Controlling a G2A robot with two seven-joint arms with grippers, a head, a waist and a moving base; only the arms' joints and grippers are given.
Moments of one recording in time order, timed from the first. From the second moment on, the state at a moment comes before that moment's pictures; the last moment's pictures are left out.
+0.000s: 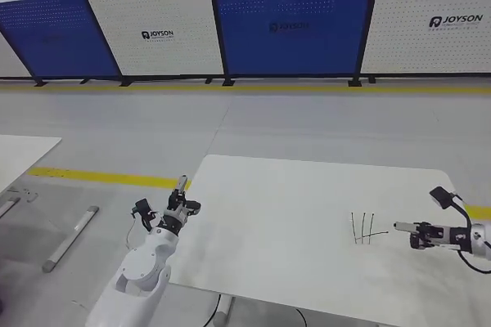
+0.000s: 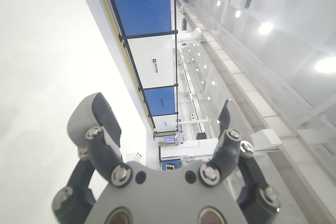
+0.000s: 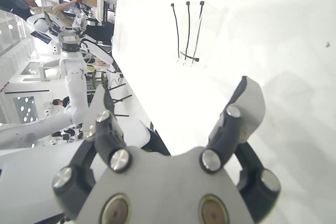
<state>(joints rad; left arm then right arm) 1.73 -1.15 -1.60 -1.80 -0.42 0.00 0.00 -0.89 -0.95 1.27 -0.93 0.03 -0.34 1.39</state>
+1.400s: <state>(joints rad) 1.73 -1.15 -1.60 -1.80 -0.42 0.00 0.00 -0.71 -1.02 1.01 -0.69 0.12 -0.29 1.34</state>
